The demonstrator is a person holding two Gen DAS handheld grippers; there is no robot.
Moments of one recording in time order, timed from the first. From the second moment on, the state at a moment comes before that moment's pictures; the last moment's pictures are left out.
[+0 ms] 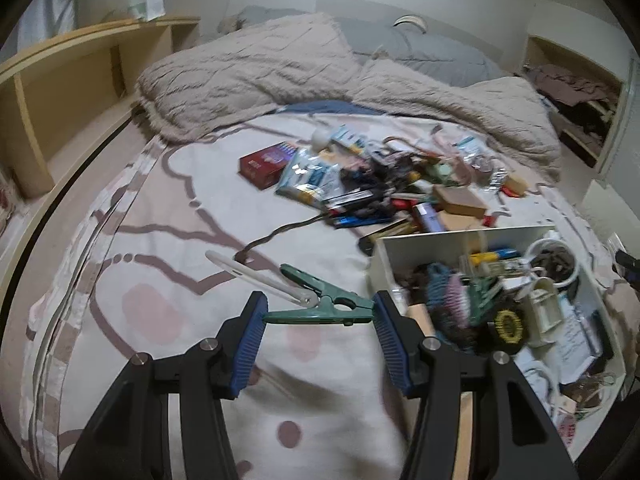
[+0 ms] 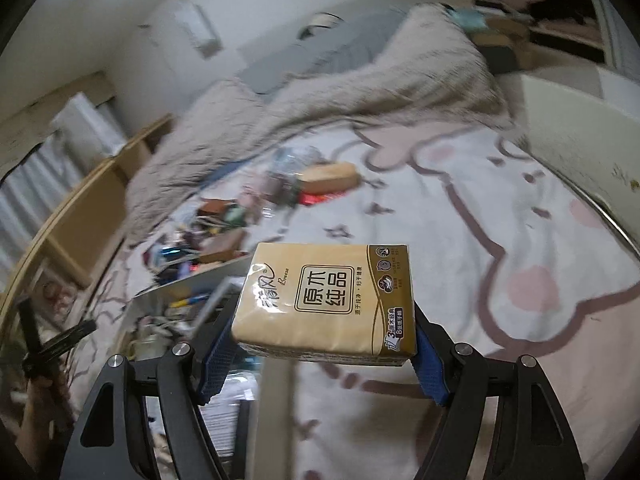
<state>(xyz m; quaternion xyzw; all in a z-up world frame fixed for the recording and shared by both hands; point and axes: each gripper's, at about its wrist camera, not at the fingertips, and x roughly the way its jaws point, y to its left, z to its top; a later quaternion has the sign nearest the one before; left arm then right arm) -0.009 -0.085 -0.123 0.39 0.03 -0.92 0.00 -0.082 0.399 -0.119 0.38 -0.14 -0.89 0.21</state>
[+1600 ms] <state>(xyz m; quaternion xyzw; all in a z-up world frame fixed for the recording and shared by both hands) 0.066 0.143 -0.152 0.44 -0.08 -0.82 -0.35 -0.033 0.319 -0.120 0.38 -0.06 -0.85 0.36</state>
